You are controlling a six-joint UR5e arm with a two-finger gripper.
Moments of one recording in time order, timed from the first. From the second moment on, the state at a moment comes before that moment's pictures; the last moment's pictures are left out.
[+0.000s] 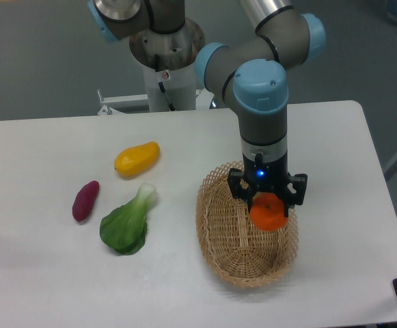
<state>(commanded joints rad) 2.50 -1.89 -1.60 -0.89 1.58 0.78</state>
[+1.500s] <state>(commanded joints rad) 2.50 -1.97 -1.81 -0.80 1.60 0.75</state>
